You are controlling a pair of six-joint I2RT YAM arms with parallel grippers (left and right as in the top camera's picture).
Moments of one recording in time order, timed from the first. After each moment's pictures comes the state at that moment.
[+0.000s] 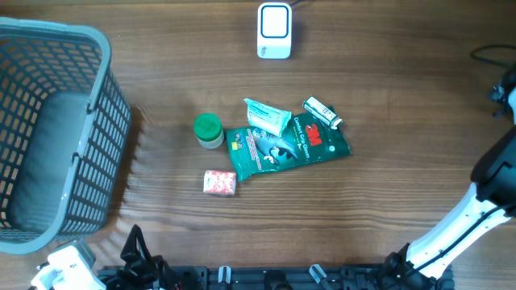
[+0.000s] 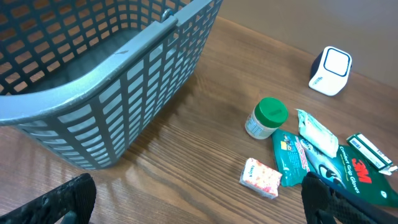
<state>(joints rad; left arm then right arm) 0.20 0.23 1.17 -1.46 -0.04 -0.26 -0.57 2.20 1.67 -0.50 0.46 0.15</state>
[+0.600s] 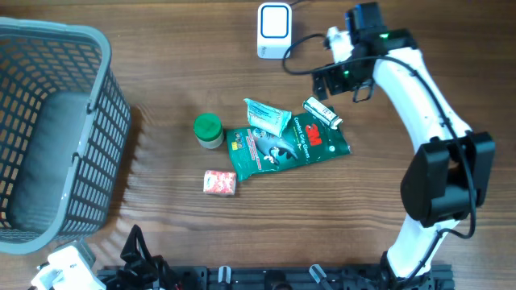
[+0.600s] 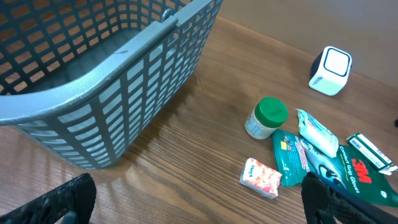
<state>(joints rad) 0.20 0.23 1.17 -1.46 -0.04 -0.26 0.21 1.99 1.69 -0.99 -0.11 -0.15</state>
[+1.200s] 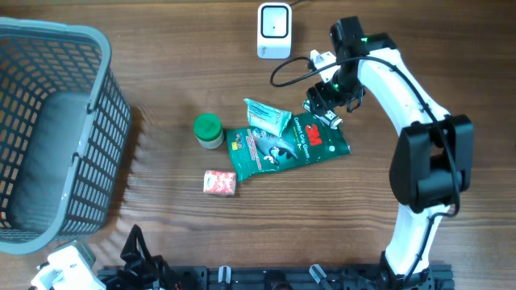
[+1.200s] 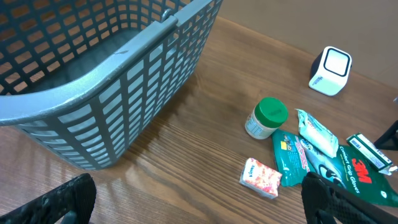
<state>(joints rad) 0.20 0.23 1.17 -1.46 -0.04 -0.26 0.23 2.11 1.69 -1.07 -0.14 -0.29</state>
